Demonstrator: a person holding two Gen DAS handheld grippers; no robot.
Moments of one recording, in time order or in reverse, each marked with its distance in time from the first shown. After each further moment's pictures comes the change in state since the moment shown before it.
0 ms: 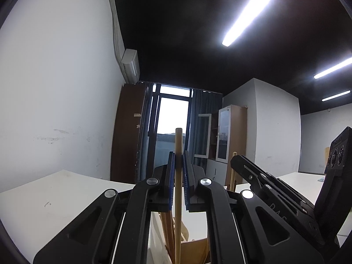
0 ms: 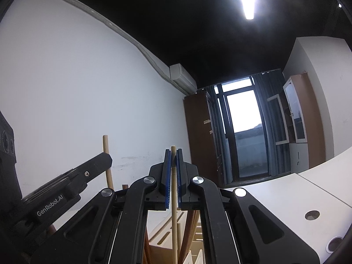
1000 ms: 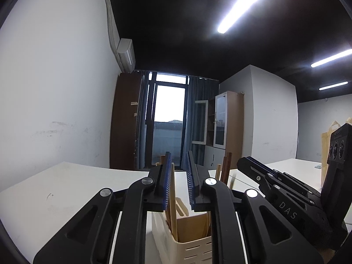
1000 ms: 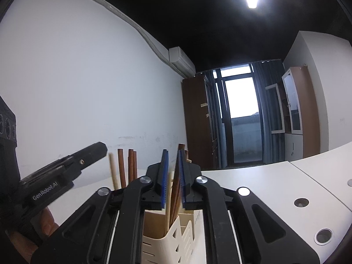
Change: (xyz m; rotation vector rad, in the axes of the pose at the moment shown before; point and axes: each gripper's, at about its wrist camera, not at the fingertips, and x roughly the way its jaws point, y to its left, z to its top) left arm -0.008 0.022 -0.012 0.028 0.079 -0.022; right arm -0.023 -0.003 -0.014 -0.027 0.127 -0.023
